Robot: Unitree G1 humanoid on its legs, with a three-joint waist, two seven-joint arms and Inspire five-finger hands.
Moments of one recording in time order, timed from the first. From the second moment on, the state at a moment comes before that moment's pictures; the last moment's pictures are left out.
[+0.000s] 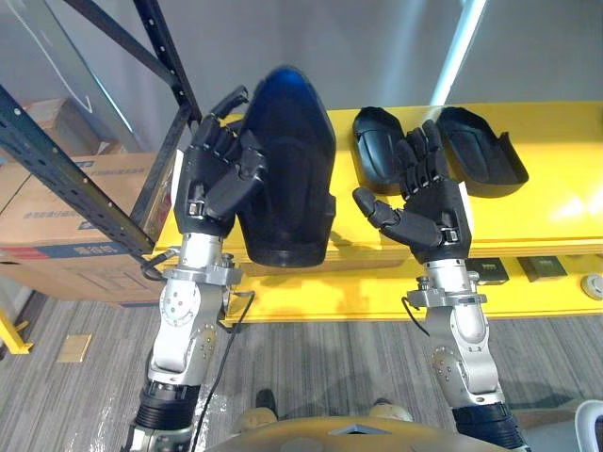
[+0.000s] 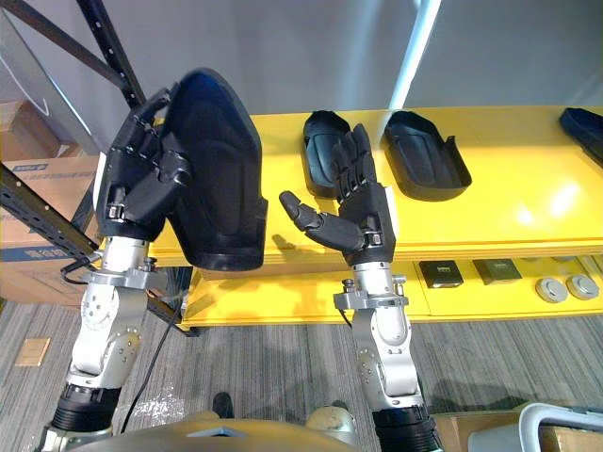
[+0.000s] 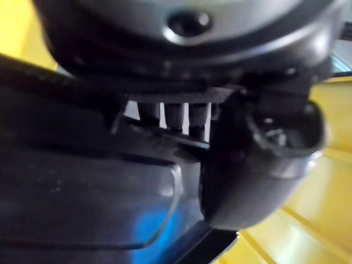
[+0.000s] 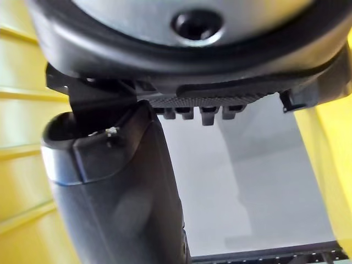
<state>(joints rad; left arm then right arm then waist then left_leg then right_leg) -0.07 0.22 -0.05 -0.26 -0.46 -0.27 0.00 0.08 -0.16 0.09 -0.21 0.40 -0.33 0.08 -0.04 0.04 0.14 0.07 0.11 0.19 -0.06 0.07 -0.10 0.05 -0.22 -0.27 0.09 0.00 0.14</state>
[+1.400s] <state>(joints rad) -0.90 0.49 -0.02 0.52 -0.44 0.03 0.40 -0.23 -0.24 0.32 -0.21 0.41 -0.23 0.09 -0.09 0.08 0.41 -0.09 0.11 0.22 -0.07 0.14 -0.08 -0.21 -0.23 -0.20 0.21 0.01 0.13</state>
